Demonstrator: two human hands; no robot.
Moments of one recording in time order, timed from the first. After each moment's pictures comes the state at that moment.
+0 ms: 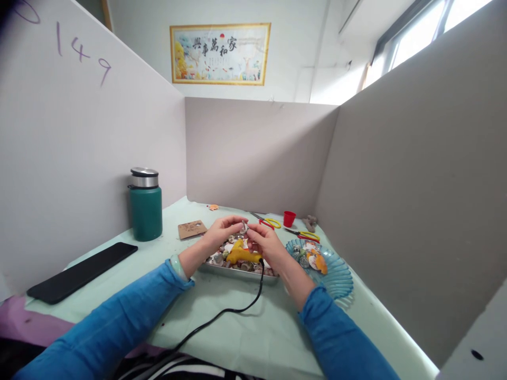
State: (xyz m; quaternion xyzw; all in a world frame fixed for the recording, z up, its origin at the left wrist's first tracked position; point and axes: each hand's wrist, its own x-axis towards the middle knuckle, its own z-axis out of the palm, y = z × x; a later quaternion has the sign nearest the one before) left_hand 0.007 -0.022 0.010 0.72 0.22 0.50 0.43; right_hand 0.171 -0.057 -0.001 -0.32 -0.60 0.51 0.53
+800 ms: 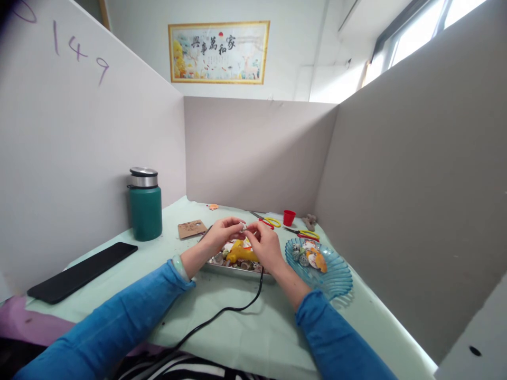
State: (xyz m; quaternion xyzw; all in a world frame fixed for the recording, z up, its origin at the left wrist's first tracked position) left_hand 0.012 -0.026 0.005 0.59 0.23 0.50 0.58; right_hand 0.164 -0.063 -0.008 -0.42 -0.72 0.06 0.55
